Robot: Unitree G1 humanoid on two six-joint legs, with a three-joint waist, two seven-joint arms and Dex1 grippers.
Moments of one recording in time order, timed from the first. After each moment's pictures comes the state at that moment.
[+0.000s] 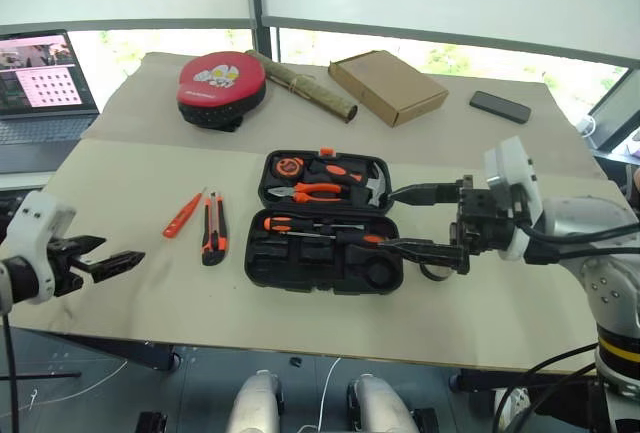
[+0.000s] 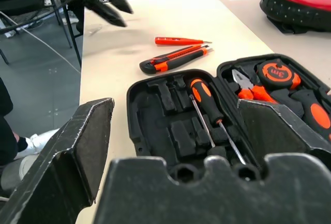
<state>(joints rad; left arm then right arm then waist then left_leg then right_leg) -0.19 1.10 0.34 -0.09 -0.54 1.03 -0.84 -0.38 -0.77 -0.18 -0.56 0.73 0.86 0.99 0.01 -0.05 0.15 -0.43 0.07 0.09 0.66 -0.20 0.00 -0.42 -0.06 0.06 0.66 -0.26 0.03</state>
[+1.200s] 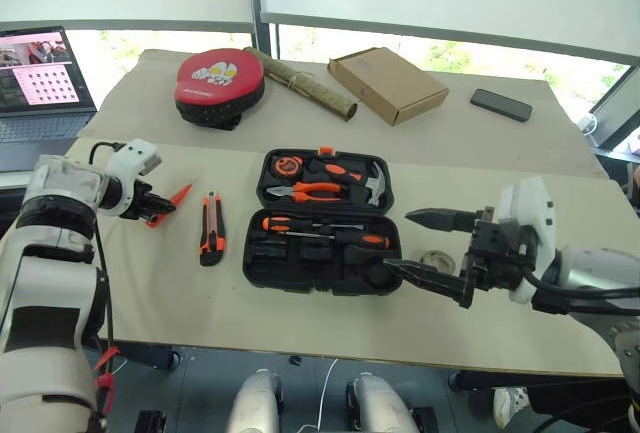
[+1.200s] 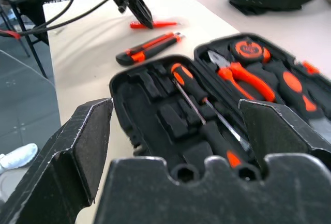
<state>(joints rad) -1.09 0.85 -0.25 1.03 0.05 0.57 -1.14 -0.10 -0.84 -0.32 -0.77 0.94 0.87 0.70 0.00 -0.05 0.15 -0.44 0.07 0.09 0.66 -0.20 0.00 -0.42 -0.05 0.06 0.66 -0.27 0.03</state>
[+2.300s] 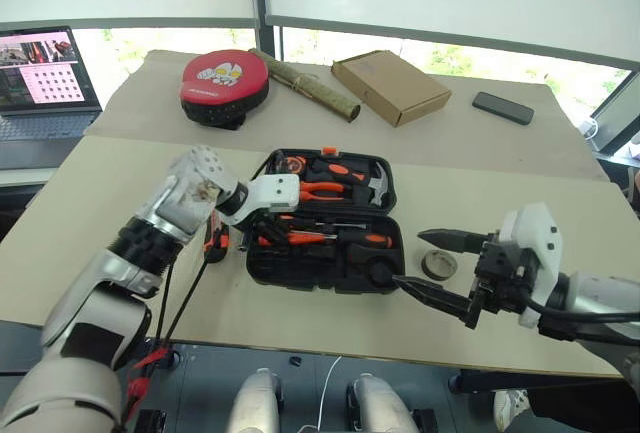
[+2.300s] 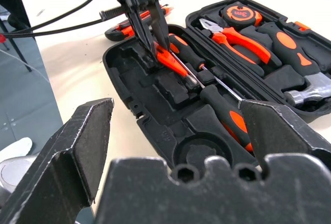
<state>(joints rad) -0.93 0.65 -0.53 0.27 0.06 0.48 -1.46 0.05 -0.87 -0.36 -0.84 0.96 0.83 0.59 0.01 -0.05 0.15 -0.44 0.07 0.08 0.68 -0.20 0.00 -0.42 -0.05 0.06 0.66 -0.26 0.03</state>
